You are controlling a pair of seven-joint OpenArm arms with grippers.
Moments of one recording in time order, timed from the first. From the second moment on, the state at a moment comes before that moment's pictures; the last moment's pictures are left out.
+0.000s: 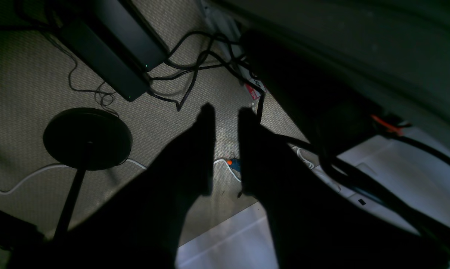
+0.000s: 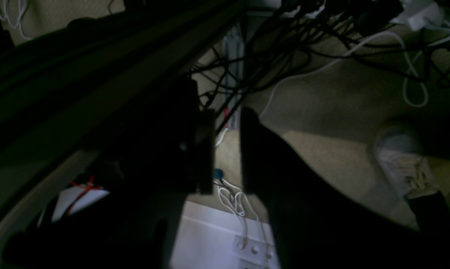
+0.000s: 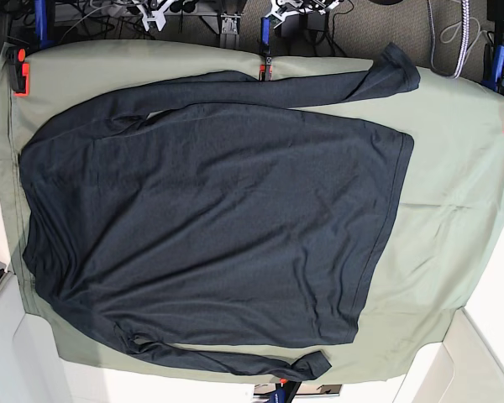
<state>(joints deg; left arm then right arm) 1.3 -0.2 30.1 9.3 -1.0 -15.5 6.2 -7.1 2.2 3.5 18.4 2.6 18.8 -17.9</state>
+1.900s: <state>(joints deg) 41.9 -9.4 5.2 73.0 -0.7 -33.5 11.3 -48.1 14.5 3.6 79.2 10.5 28.3 -18.5</state>
